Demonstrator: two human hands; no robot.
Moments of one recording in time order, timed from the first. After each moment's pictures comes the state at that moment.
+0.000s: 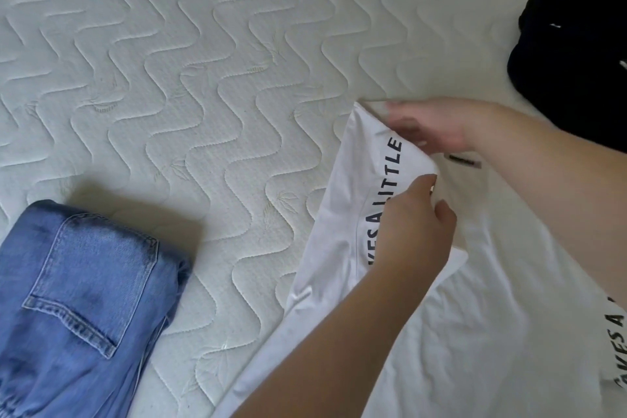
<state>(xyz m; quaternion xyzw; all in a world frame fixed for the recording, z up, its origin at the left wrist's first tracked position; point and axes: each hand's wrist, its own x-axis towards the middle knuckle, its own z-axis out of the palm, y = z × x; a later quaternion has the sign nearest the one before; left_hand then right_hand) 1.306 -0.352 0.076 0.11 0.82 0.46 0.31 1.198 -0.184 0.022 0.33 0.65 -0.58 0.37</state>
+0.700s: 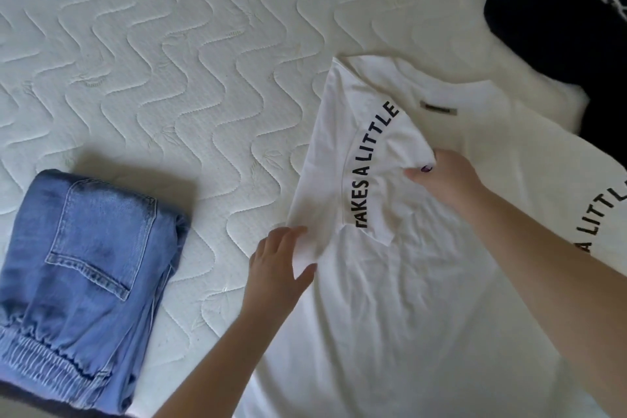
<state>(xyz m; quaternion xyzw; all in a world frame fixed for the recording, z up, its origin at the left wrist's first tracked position) 1.378 -0.534 0.009 0.17 0.91 0.22 0.30 1.376 -0.210 -0.005 0.37 0.85 -0.30 0.21</state>
